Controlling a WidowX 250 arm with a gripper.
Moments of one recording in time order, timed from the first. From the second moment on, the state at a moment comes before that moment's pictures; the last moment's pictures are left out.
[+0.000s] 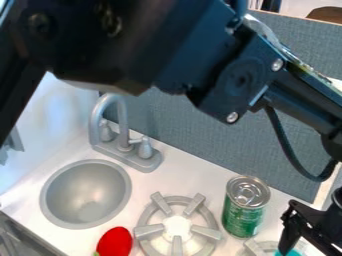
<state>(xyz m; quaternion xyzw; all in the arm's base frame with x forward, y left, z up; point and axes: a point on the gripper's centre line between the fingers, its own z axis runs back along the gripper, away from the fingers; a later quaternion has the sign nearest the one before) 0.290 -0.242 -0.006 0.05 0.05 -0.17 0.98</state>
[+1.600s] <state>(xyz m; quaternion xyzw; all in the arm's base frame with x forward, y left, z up) 0.307 -0.254 -0.063 0.07 0.08 -0.16 0.98</state>
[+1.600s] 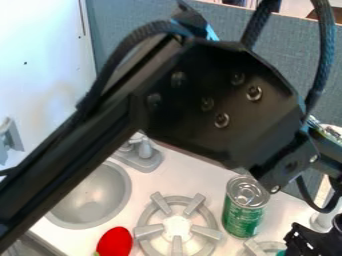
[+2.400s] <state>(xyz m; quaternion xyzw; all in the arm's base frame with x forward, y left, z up) 0.305 -0.233 -0.057 0.09 0.09 -0.14 0.98</state>
